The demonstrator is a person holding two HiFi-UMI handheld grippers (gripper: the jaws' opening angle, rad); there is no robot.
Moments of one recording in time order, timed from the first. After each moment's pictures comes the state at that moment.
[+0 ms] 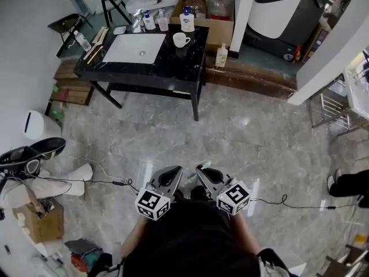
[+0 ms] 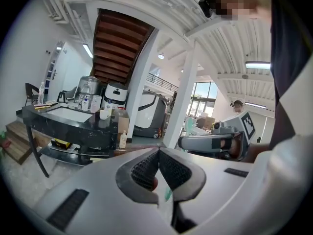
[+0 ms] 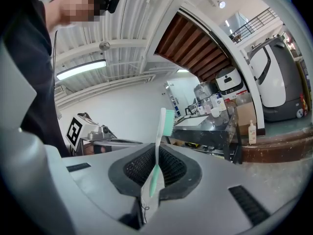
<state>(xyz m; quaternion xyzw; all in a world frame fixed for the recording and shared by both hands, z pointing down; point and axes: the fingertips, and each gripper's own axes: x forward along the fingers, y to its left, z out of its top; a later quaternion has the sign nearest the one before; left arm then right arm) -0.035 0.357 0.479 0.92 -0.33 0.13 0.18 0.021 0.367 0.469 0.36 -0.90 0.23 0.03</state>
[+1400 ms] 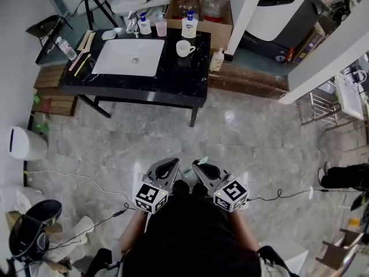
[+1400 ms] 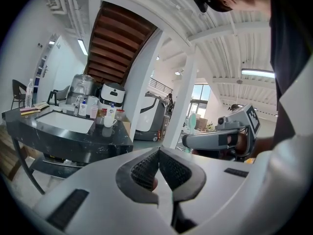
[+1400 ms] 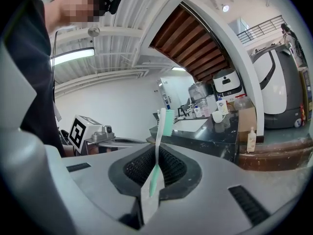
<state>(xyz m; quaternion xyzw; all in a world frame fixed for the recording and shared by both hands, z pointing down) -0.120 0.193 0.490 0.94 -0.28 0.11 0.17 -0.073 0.217 0.471 0.41 -0.88 0.22 0.06</state>
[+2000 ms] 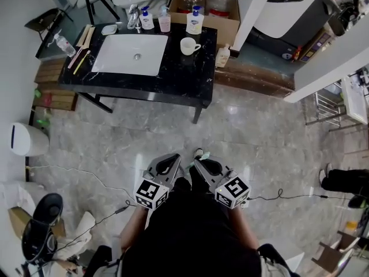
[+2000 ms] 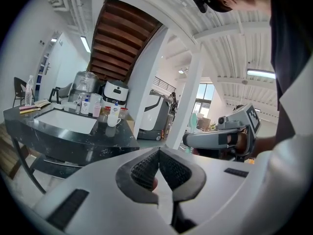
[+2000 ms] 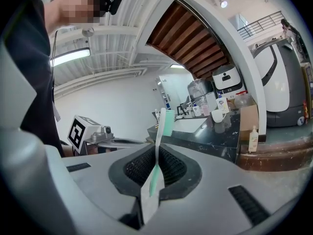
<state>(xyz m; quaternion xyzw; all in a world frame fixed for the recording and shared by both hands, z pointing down) -0.119 0.143 0.497 0.93 -0.29 0.12 0.19 -0.069 0.166 0.478 0.40 -0.89 0.23 0.06</state>
